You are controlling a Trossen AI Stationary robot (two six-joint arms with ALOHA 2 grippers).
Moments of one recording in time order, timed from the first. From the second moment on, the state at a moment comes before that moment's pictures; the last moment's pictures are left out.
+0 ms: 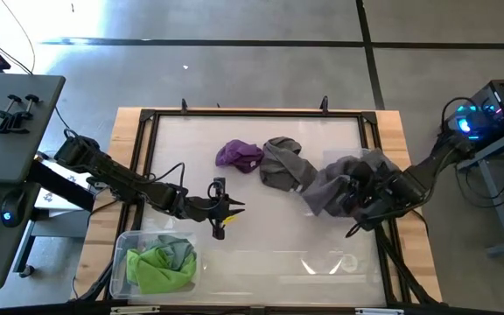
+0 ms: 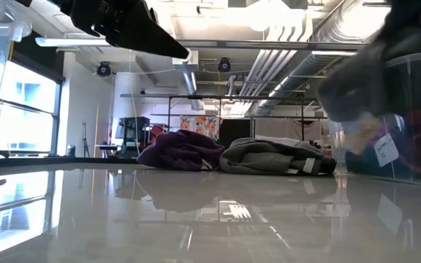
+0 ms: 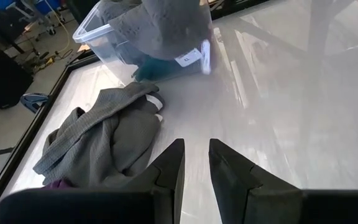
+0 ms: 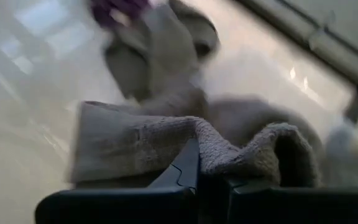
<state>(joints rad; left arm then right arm) -0.38 1.44 0.77 0.18 -0.51 0.14 0.63 1.16 1.19 -1.57 0.68 1.43</state>
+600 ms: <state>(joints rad) -0.38 1.44 0.77 0.19 -0.51 0.14 0.55 1.11 1.05 -1.57 0.45 1.45</state>
